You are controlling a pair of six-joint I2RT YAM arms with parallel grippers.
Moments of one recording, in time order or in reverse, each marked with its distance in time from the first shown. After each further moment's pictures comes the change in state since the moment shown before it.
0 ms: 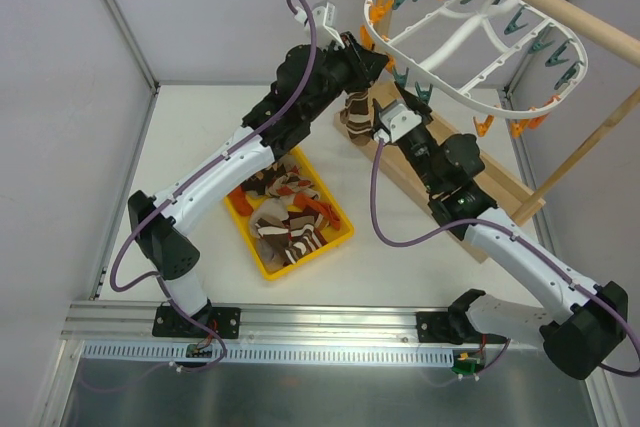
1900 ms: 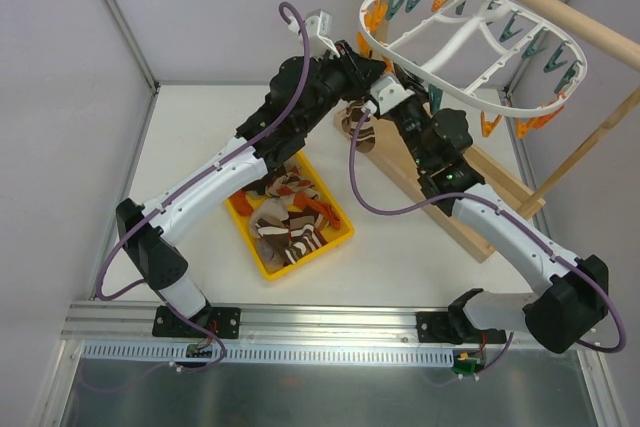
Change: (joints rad) left arm -0.032 -0.082 -0.106 0.050 -0.045 0.002; right arm -0.050 0.164 0.143 0.018 0.072 -0.100
